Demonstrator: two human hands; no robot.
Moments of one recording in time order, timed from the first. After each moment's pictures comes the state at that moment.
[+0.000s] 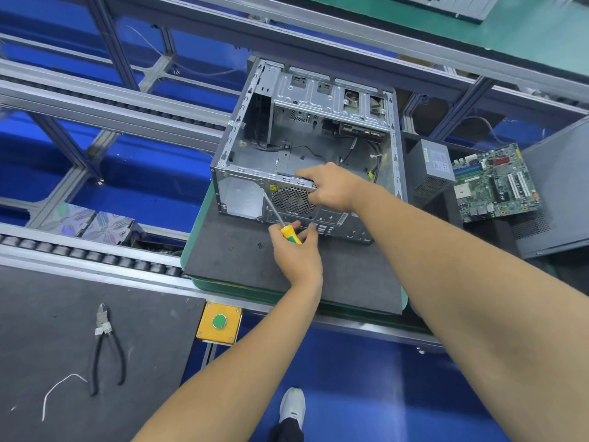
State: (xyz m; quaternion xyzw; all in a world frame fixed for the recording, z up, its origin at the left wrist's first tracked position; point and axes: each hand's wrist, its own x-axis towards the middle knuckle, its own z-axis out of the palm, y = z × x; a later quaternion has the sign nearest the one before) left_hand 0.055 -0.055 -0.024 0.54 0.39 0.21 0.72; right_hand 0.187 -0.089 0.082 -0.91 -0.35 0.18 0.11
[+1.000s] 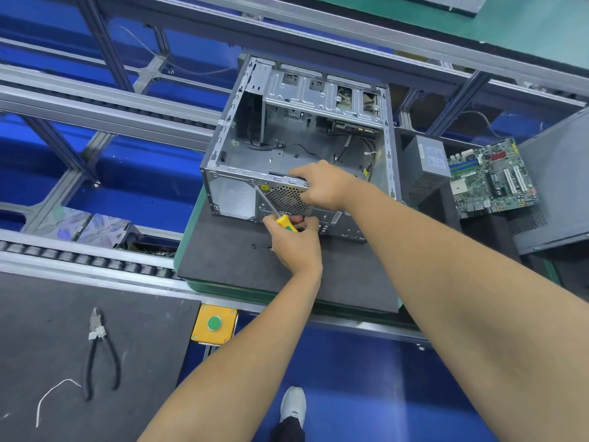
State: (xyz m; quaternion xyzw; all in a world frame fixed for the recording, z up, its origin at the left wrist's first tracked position) left_hand 0.082 -0.062 -0.030 0.59 0.39 0.28 0.65; right_hand 0.186 -0.089 0.084 -0.91 -0.36 0.18 0.11
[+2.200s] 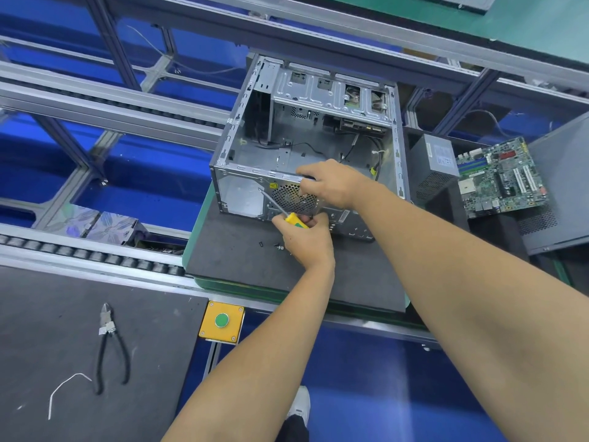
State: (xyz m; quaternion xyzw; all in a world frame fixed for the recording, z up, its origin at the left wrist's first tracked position) left_hand 0.090 -0.069 -0.022 0.53 0.43 0.27 0.68; right_hand 0.186 -0.091 0.082 -0.91 -0.35 0.18 0.14
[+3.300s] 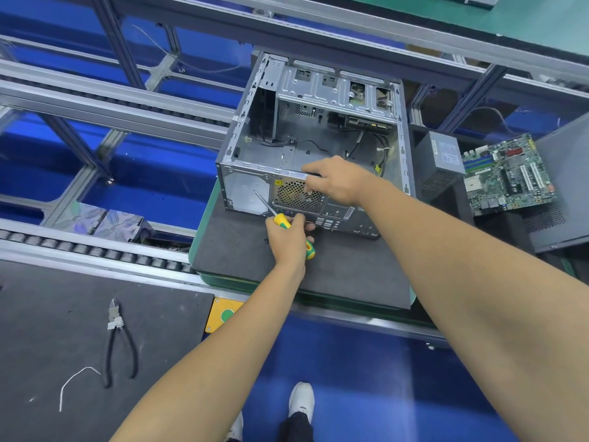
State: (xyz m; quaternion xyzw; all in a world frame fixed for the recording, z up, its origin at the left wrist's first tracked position) left_hand 0.068 -0.017 -0.026 0.45 0.39 0.13 0.80; right_hand 0.185 -0.091 0.085 -0.90 -0.35 0.19 0.15
